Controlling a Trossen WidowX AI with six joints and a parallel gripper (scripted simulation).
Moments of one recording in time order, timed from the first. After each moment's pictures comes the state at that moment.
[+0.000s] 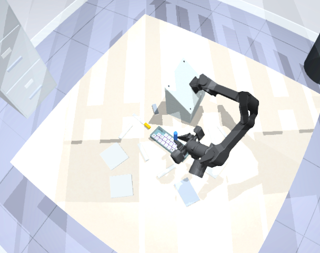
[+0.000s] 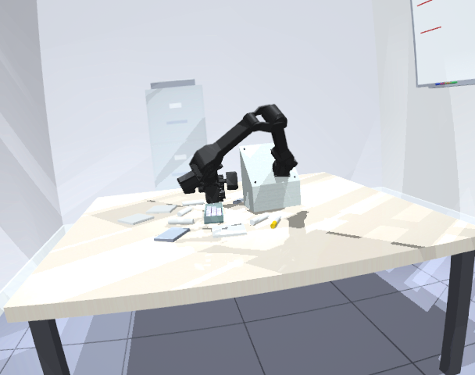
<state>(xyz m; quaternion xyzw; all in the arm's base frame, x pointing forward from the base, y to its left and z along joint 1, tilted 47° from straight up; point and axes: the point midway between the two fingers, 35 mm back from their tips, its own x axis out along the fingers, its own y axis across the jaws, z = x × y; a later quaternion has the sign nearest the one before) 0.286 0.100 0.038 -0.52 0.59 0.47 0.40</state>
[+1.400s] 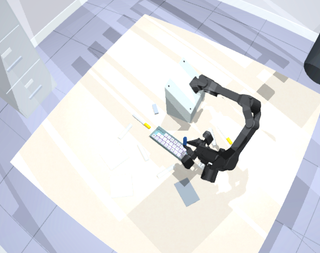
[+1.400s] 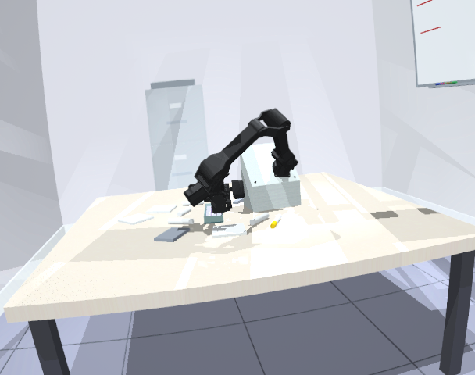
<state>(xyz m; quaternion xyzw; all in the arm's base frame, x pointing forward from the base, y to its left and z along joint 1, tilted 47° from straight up) 0.272 0.148 0.053 -0.52 0.59 0.48 0.40</state>
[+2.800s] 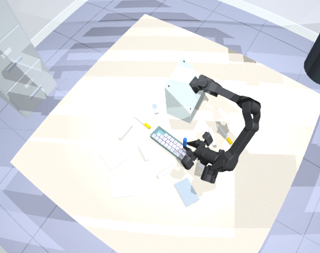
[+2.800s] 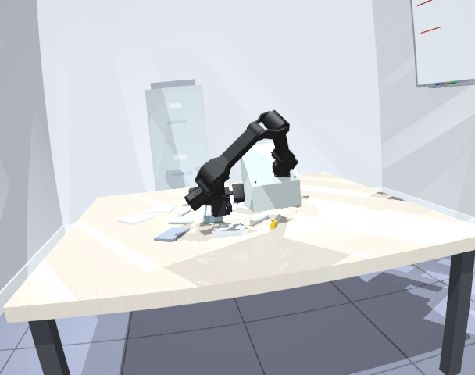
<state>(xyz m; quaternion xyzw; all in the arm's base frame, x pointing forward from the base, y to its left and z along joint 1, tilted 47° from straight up) 0.271 0.156 0.044 -0.52 0.59 0.48 0.40</state>
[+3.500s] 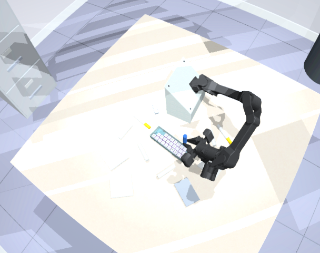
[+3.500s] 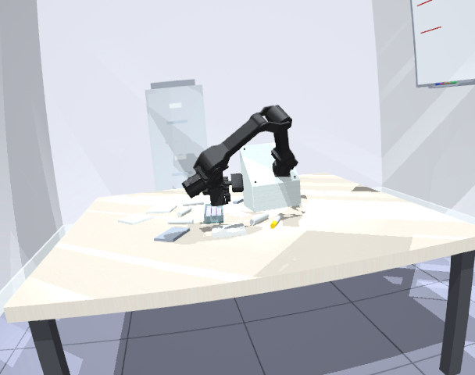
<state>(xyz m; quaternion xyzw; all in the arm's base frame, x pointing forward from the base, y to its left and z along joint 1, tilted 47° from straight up) 0.275 0.130 0.067 -0.52 0.59 0.47 0.40</state>
